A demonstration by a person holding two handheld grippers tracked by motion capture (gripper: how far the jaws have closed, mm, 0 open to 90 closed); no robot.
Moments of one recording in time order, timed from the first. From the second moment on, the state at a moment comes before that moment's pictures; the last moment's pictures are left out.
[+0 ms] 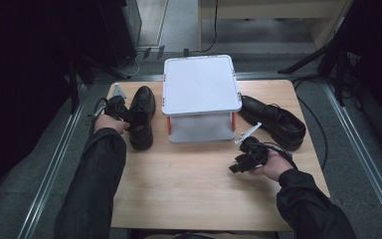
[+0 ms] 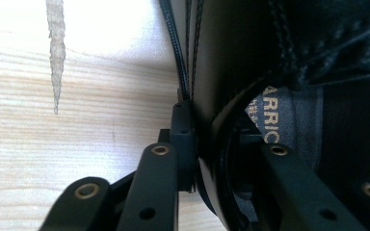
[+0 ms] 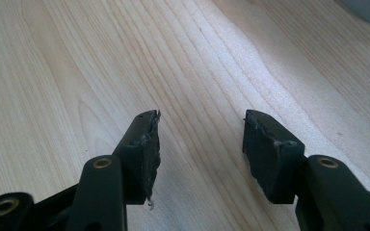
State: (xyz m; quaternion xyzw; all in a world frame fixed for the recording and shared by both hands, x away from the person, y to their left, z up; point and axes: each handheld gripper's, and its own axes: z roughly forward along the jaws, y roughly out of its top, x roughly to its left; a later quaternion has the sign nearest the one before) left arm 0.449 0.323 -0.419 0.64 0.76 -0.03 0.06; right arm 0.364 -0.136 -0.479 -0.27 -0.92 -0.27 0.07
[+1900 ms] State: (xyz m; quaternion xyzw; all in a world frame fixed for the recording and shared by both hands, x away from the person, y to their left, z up) left arm 0.498 0.223 -0.211 0.66 0.73 0.03 0.16; right arm 0.365 -0.140 -0.479 -0.27 -0.92 -0.27 0.07
